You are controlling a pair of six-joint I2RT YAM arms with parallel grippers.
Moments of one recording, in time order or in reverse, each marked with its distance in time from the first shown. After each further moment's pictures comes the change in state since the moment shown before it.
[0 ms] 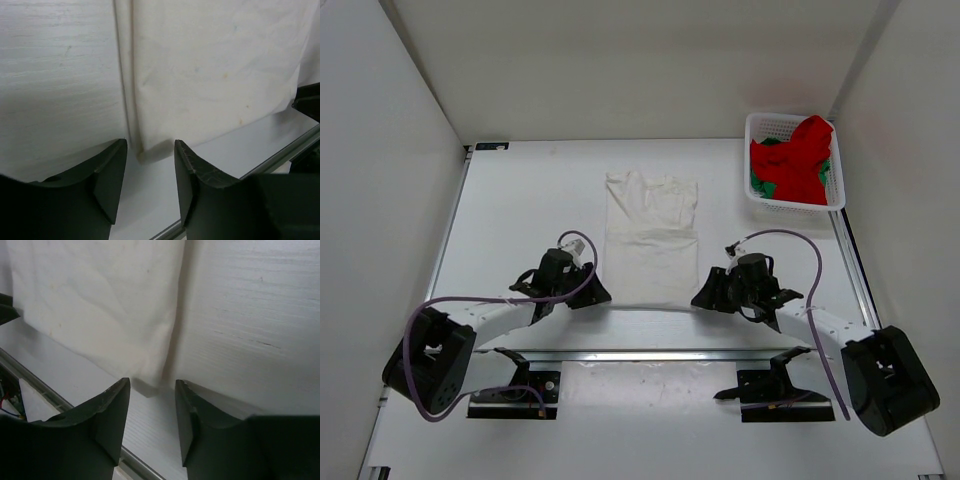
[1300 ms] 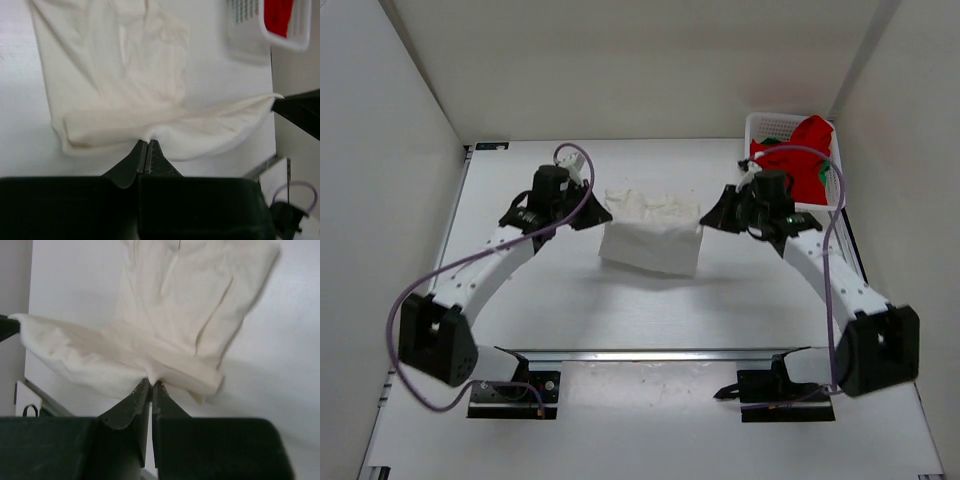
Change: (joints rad) left arm 0.058 0.061 0.649 -0.367 0.003 0.077; right arm -0.127 0.107 0.616 -0.350 -0.019 -0.097
